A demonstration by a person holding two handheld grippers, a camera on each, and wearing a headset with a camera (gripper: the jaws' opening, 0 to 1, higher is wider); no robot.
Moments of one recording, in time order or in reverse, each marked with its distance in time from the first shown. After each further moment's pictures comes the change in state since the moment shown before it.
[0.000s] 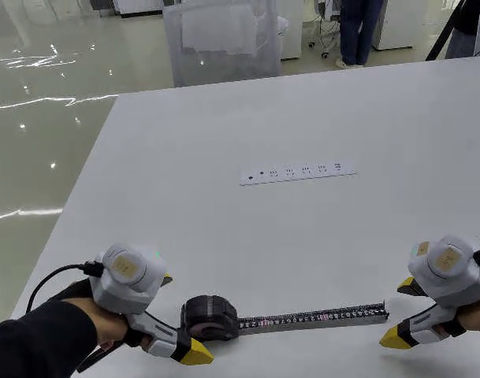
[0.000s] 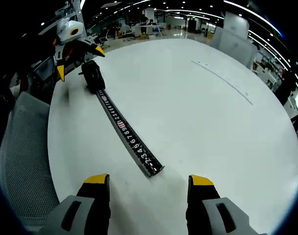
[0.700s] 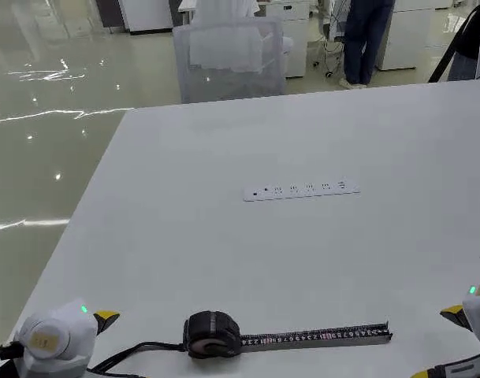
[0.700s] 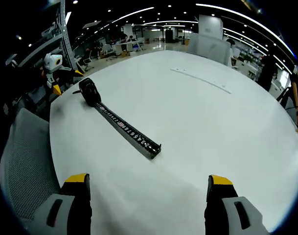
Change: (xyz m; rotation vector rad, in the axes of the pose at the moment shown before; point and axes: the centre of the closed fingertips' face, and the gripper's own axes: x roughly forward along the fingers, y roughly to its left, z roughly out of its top) left arm -0.058 0.019 -0.056 -0.168 -0.208 0.222; right arm -0.031 0.010 -0.028 0.134 -0.152 -0.073
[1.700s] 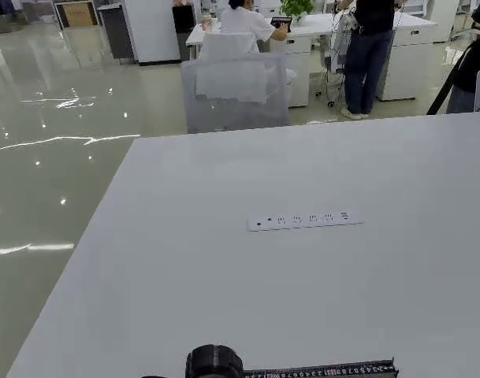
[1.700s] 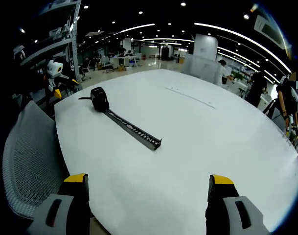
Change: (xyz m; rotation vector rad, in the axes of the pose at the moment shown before) left arm -0.054 -0.016 -0.035 -0.013 -0.011 0.063; right arm -0.062 0.026 -0.014 -0.049 -0.150 -0.095
